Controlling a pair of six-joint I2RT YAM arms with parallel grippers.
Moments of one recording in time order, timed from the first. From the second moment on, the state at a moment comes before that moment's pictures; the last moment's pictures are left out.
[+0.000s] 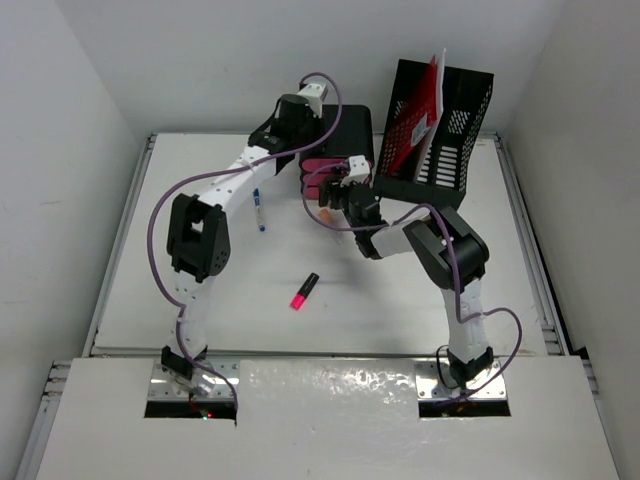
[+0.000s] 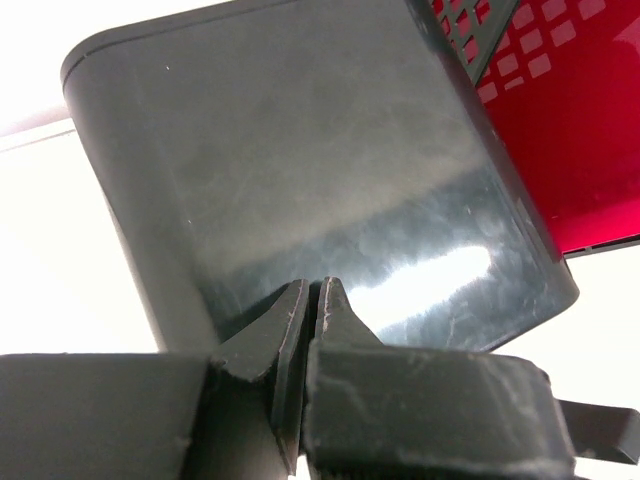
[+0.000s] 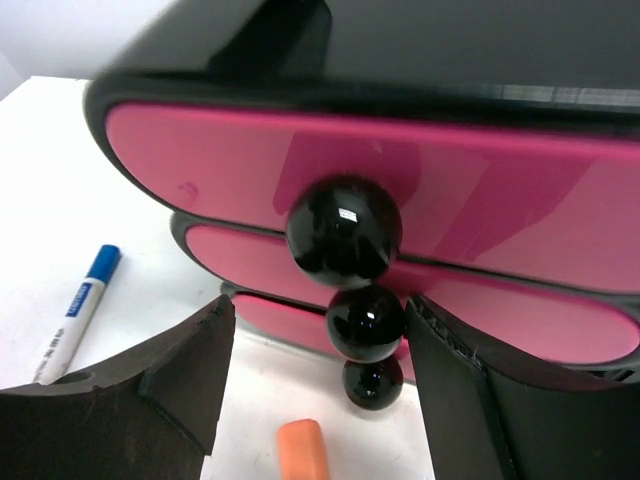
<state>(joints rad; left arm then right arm) -0.43 2.18 2.00 -0.27 0.05 -0.16 0.56 2.11 1.02 1.02 0.24 0.18</state>
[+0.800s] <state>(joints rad) -0.43 2.15 1.96 -0.28 0.06 -0.16 0.47 2.02 0.70 1.13 0.11 0.82</state>
